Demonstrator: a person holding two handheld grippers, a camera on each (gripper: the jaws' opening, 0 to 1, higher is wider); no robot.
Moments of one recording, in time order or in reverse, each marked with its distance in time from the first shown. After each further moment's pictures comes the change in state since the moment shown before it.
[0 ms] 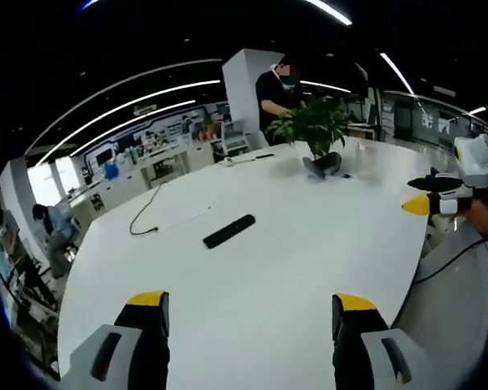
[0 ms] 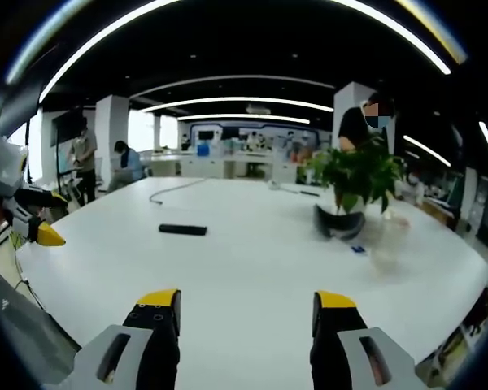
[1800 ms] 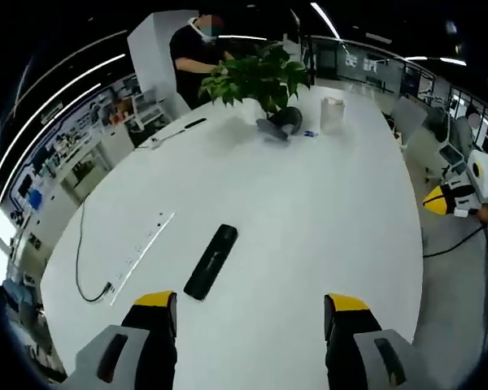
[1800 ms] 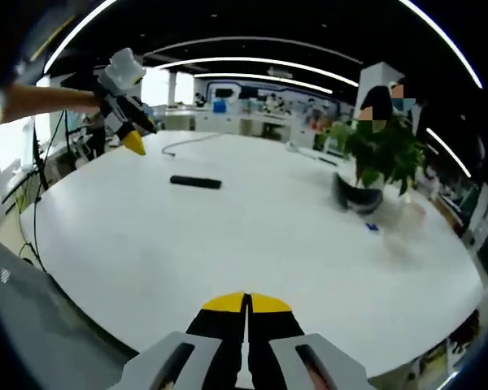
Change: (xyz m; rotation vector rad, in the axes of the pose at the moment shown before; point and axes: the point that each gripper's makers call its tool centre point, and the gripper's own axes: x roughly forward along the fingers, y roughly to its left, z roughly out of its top) left arm 0.144 0.045 0.072 0.322 0.291 -0.354; right arm 0.007 0.019 -0.043 -0.111 0.261 0.058
